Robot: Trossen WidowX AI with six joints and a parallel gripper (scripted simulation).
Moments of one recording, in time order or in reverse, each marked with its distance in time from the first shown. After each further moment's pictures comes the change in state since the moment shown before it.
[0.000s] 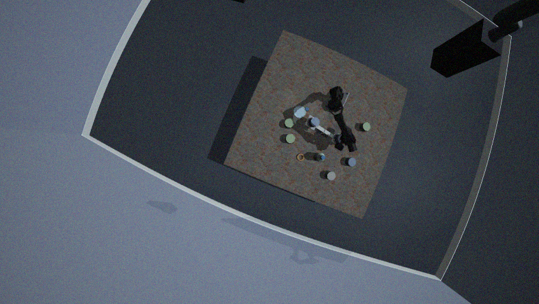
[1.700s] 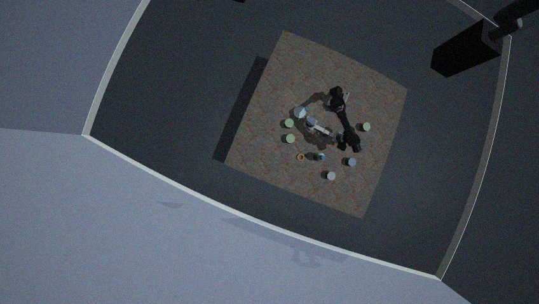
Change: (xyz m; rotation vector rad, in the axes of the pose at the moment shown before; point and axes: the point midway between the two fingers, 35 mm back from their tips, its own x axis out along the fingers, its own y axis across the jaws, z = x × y) arm -0.057 -0.003 -0.003 -0.013 0.024 0.017
